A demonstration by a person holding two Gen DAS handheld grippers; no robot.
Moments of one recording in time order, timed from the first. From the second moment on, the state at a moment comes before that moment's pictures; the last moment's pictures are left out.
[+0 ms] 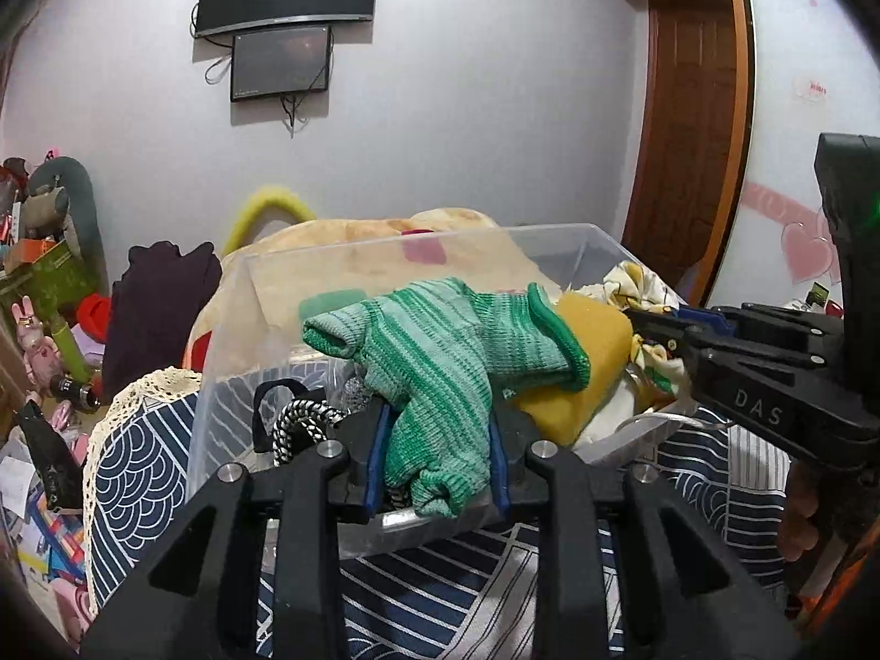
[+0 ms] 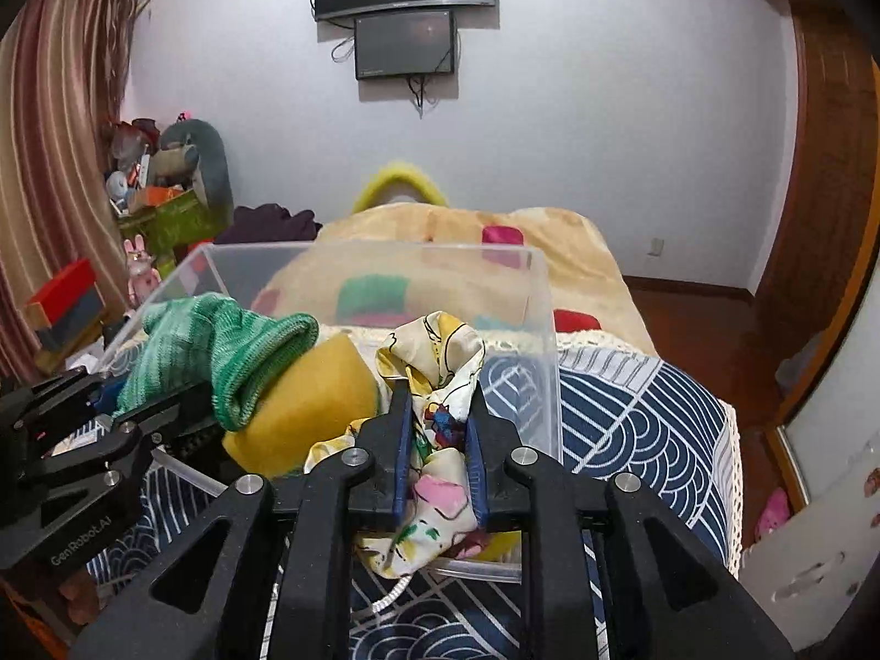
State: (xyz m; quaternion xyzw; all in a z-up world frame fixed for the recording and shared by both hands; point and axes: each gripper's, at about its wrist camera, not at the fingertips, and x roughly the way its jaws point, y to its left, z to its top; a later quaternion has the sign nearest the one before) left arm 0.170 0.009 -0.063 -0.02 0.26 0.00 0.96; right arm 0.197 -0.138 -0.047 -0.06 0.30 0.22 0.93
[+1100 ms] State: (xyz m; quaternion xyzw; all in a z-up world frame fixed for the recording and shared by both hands) left arm 0.046 0.002 0.013 -0.05 0.13 0.00 0.99; right arm 0.079 -0.178 0.029 -0.02 0.13 0.25 0.96
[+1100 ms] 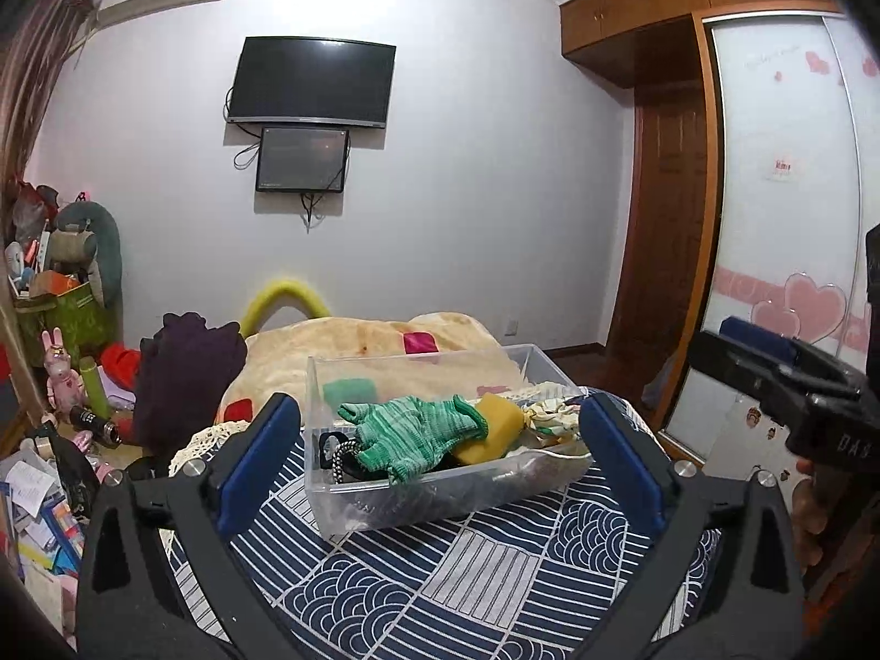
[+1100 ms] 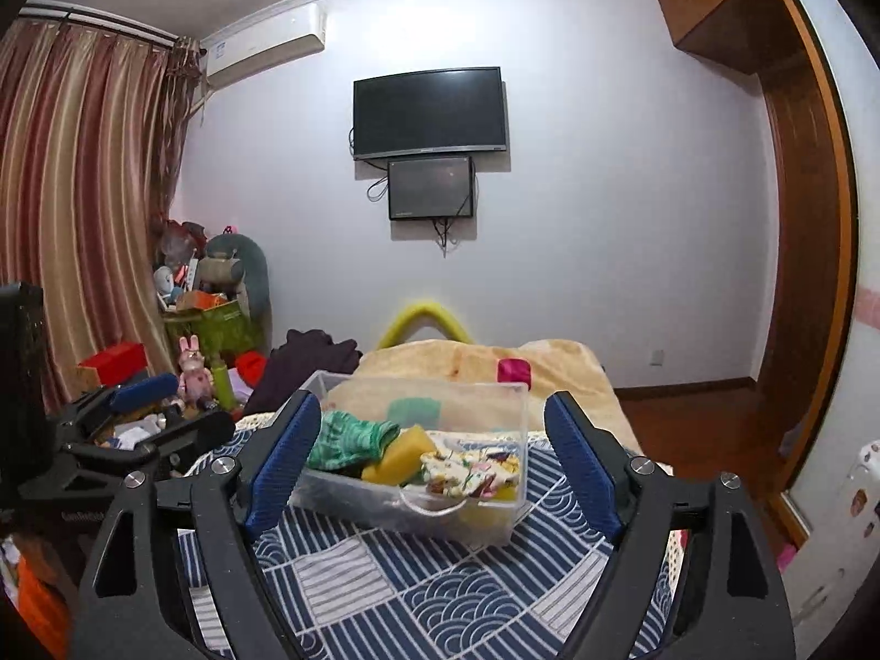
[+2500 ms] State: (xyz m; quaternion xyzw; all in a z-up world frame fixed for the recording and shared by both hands) left arm 0.036 0.001 0.008 -0.04 0.12 0.00 0.99; right arm 0.074 -0.175 0.012 -0.01 0.15 0.26 0.95
